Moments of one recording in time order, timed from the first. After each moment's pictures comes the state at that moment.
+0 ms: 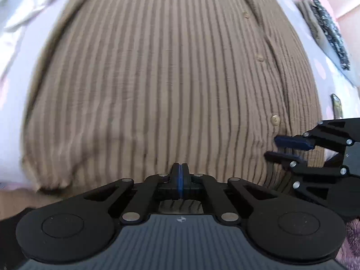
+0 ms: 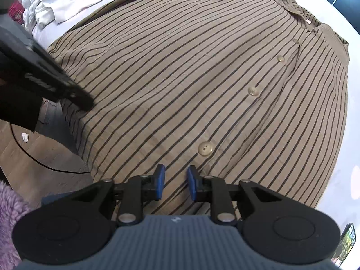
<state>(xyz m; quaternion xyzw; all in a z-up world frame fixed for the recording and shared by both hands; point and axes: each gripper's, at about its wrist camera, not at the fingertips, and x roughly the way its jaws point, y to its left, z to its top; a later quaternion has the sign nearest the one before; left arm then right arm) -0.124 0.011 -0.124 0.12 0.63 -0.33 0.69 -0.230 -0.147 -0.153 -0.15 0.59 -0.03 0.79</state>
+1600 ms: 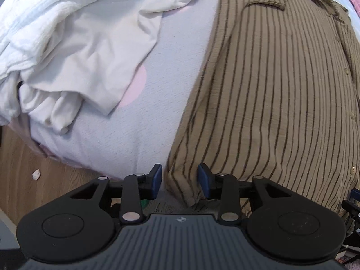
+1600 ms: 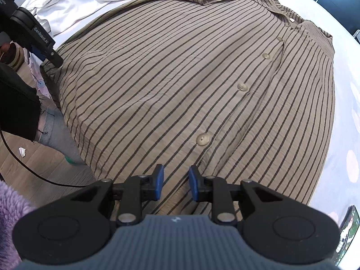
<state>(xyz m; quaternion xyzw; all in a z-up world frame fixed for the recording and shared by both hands) -0.054 0.102 -0.124 0.11 0.64 -0.15 0.74 -0.249 -0.141 -0.152 -0.12 0.56 -0.04 0.82</state>
